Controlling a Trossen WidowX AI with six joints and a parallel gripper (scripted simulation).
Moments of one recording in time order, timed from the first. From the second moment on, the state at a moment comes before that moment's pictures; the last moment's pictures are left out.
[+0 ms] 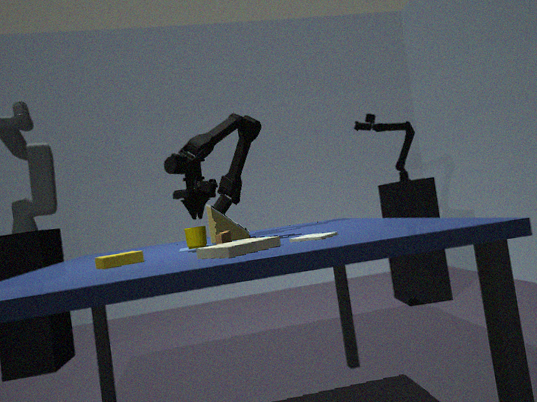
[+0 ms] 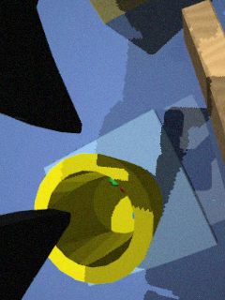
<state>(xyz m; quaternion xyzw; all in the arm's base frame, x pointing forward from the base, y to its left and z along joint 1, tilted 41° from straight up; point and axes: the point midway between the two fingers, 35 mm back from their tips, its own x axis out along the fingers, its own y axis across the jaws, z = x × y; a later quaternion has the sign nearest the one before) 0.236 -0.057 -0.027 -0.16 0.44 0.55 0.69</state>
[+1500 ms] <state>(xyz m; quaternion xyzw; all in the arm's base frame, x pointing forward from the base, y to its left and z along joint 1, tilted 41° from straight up) 0.233 -0.019 -0.071 -0.16 0.42 0.56 0.69</state>
